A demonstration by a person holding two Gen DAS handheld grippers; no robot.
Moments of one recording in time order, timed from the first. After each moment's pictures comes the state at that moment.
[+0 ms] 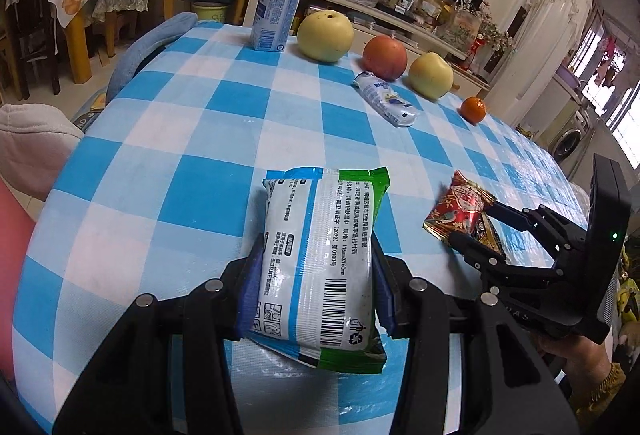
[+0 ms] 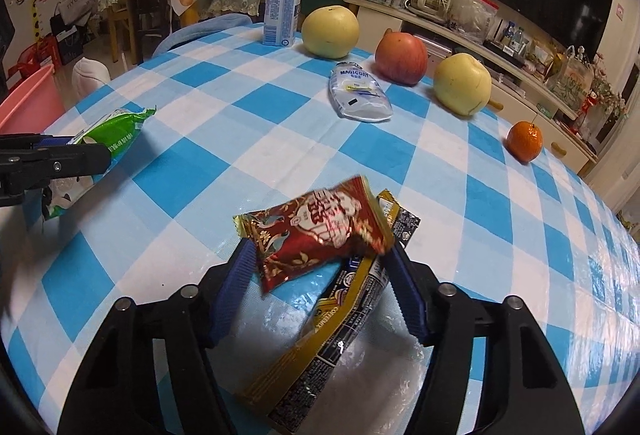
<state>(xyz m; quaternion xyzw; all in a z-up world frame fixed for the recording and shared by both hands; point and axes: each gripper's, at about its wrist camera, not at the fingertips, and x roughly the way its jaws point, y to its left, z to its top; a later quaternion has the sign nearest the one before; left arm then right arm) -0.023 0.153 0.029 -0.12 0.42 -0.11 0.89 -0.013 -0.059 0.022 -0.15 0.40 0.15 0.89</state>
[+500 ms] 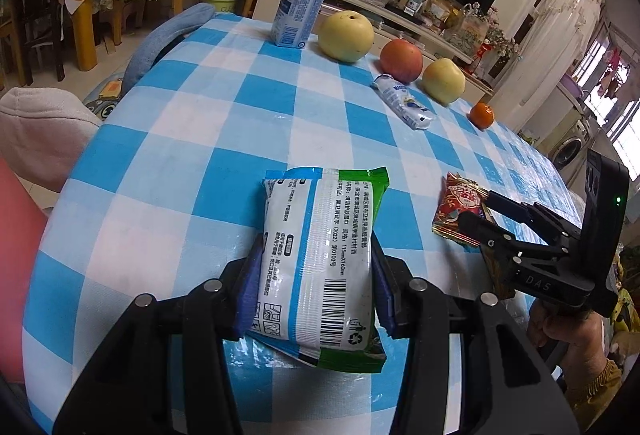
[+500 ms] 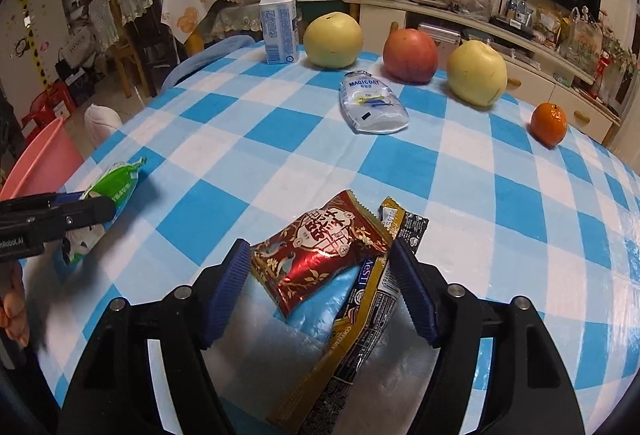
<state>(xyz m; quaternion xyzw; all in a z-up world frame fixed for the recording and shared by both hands) -0.022 0.177 0.027 -0.13 0.43 -0.10 0.89 0.005 -0.057 0.031 -0.06 0.41 0.19 0.89</state>
